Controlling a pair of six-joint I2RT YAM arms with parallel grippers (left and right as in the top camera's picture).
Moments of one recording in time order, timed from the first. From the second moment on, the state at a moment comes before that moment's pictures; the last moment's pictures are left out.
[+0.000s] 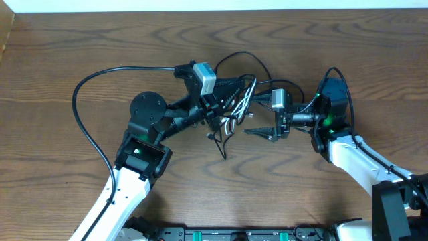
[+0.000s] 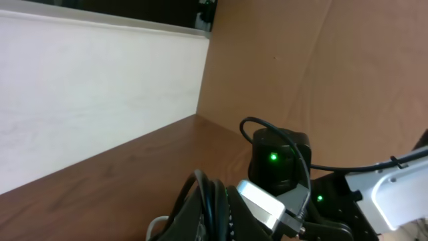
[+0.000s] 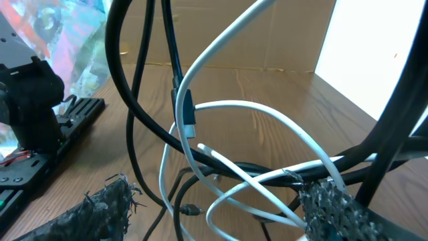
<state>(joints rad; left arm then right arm) -0.42 1.12 0.82 0.38 0.67 -0.28 0.22 1.54 0.67 0.61 -1.30 -0.30</state>
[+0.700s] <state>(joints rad) -0.42 1.12 0.82 0.46 0.66 -0.28 0.22 1.54 0.67 0.55 -1.30 -0.35</state>
